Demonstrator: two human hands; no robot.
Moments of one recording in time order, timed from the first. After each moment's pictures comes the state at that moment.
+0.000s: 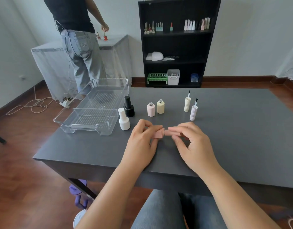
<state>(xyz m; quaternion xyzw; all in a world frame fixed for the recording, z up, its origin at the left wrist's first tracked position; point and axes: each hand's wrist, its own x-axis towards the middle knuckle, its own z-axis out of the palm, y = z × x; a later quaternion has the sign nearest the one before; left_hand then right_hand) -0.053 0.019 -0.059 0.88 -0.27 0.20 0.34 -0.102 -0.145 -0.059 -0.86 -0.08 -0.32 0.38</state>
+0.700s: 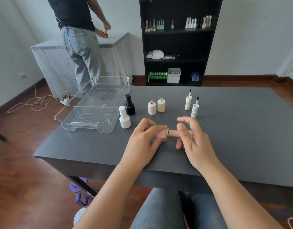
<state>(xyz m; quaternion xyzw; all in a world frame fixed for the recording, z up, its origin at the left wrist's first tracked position) -0.056 0.021 -0.057 0.85 -0.31 0.20 0.38 -0.101 -0.146 -0.060 -0.83 -0.02 -0.20 0.52</state>
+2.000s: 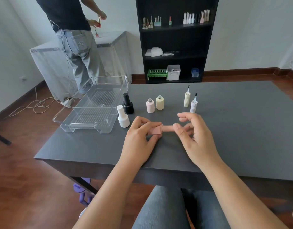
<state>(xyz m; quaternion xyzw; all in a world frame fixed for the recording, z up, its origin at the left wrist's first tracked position) -0.048 0.022 -0.062 0.86 -0.26 0.20 0.39 -0.100 -0.147 -0.060 -0.82 -0.02 -0.29 0.50</state>
